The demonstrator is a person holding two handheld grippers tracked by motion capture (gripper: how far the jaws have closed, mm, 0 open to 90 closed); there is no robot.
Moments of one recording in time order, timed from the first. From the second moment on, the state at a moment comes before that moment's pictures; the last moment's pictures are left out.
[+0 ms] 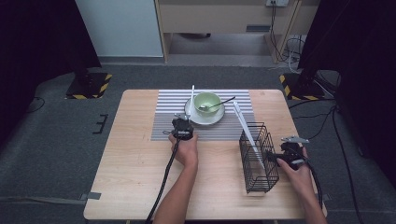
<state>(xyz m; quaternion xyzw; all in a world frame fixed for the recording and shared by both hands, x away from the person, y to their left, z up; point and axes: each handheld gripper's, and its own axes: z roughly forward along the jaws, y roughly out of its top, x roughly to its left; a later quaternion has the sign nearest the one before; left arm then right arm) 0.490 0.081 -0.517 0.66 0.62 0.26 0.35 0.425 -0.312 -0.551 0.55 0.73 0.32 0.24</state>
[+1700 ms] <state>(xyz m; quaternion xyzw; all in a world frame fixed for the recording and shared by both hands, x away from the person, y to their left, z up) 0.493 0.063 -0.527 0.66 0.61 0.26 0.35 0.424 -0.312 -0.551 0.55 0.73 0.32 0.24</state>
